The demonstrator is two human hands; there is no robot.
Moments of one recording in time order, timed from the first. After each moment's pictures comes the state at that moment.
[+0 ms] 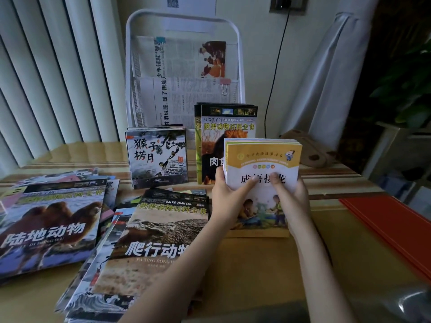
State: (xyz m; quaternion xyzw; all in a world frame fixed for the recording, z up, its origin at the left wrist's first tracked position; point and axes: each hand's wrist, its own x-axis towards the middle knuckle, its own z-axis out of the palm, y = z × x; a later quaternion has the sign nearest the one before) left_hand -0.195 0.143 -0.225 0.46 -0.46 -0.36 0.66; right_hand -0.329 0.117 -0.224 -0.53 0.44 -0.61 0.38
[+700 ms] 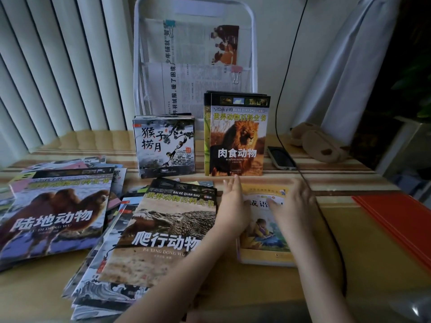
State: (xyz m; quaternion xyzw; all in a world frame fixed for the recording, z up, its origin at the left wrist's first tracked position) left_hand -0.188 0.147 -0.252 0.67 -0.61 -0.22 0.36; right_hand -0.314 0.119 -0.257 -0.65 0.69 -0.33 0.04
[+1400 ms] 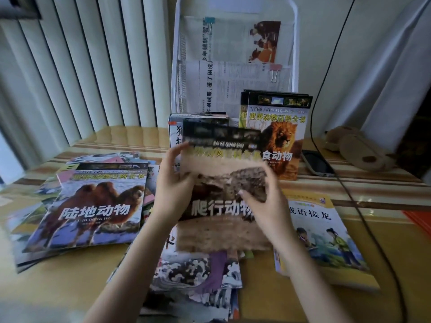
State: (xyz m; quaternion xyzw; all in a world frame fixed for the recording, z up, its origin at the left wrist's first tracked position) left_hand -0.035 0.207 -0.217 0.56 -0.47 -0.14 0.66; right_hand -0.212 0.155 -0.236 -0.74 0.44 -0.43 0.30
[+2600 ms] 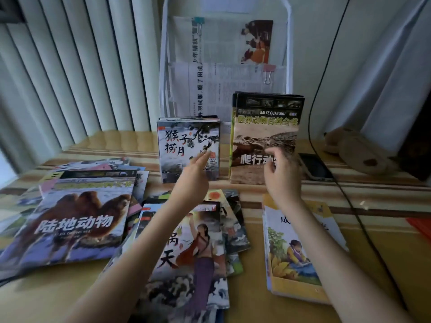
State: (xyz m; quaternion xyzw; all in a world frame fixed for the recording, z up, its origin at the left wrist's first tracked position) left_hand -0.048 0.120 -0.226 0.72 -0.60 -0.04 0.36; right_hand -0.228 0.022 -0.236 -0.75 0.49 -0.45 -0.03
